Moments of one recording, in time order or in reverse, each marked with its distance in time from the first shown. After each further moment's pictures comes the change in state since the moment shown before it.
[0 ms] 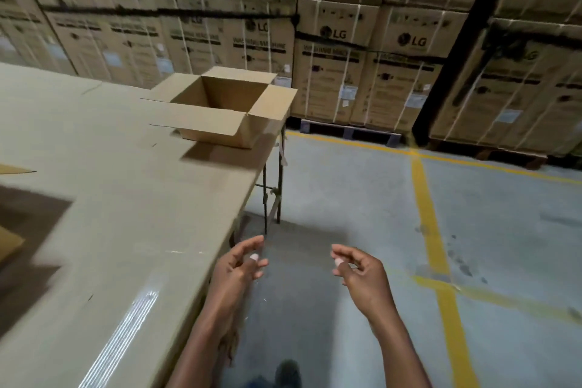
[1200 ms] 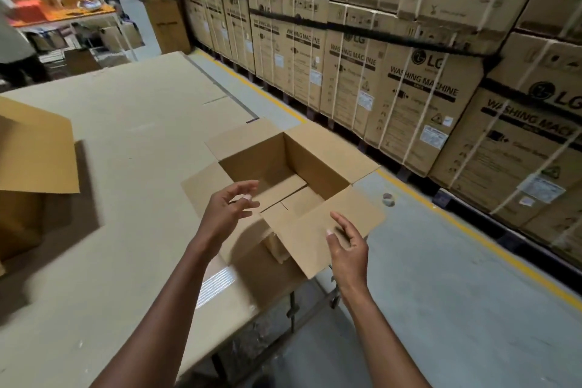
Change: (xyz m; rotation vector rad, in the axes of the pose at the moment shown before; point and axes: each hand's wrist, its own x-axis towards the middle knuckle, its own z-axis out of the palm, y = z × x) left_hand 0.453 0.193 0.002 0.101 0.635 0.155; right_hand 0.551 -0.159 0.167 0.131 -0.500 -0.268
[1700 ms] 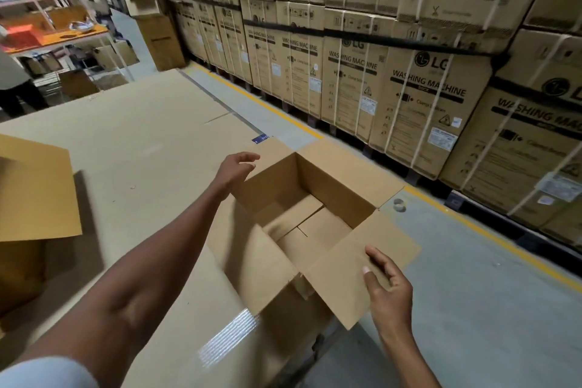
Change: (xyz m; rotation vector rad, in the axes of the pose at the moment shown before) left_hand 0.227 0.000 -0.047 0.359 -0.067 -0.016; right_hand 0.009 0.004 0.010 0.007 0.143 0.097
